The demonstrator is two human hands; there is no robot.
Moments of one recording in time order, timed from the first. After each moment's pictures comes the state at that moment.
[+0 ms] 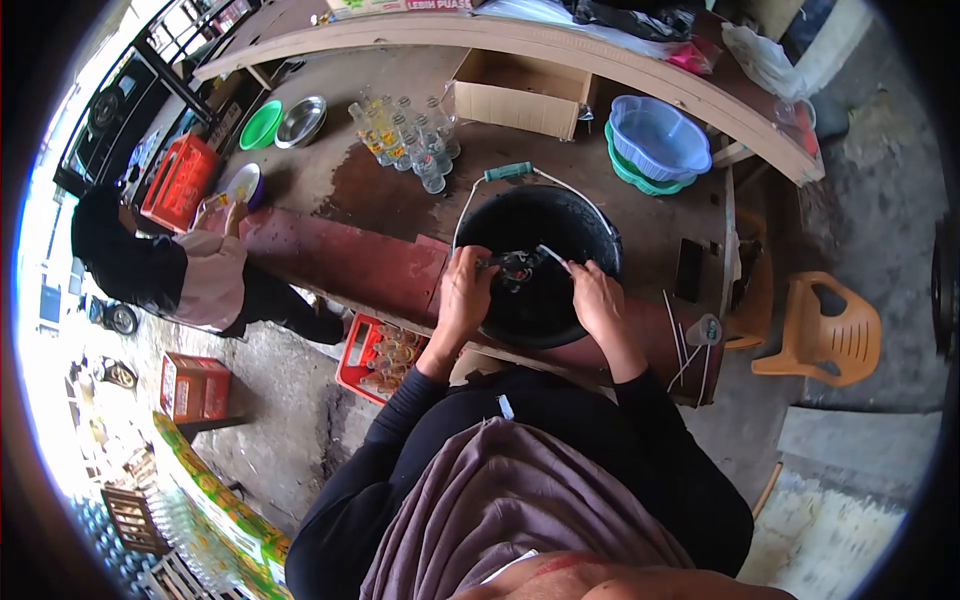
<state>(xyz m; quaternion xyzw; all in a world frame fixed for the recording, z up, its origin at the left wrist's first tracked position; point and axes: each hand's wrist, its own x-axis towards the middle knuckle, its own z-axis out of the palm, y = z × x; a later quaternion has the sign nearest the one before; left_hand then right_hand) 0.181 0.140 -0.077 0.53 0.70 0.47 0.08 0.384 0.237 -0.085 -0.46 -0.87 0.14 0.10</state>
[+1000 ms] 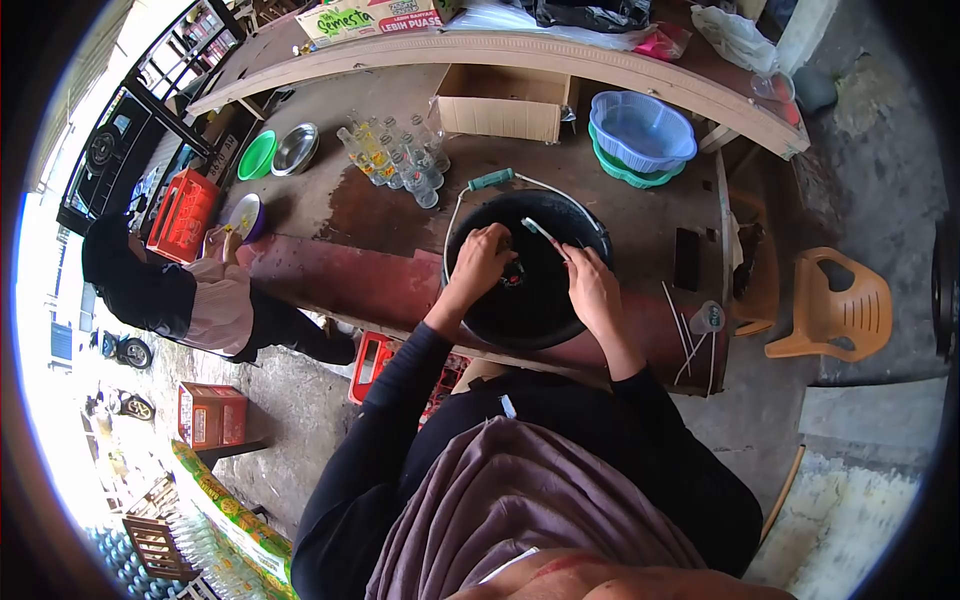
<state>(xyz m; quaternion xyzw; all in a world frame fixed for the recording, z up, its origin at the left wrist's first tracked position) 0.165 0.210 -0.083 0.69 0.63 0.36 0.08 0.384 0.237 -0.071 -0.46 -0.82 0.19 0.28</state>
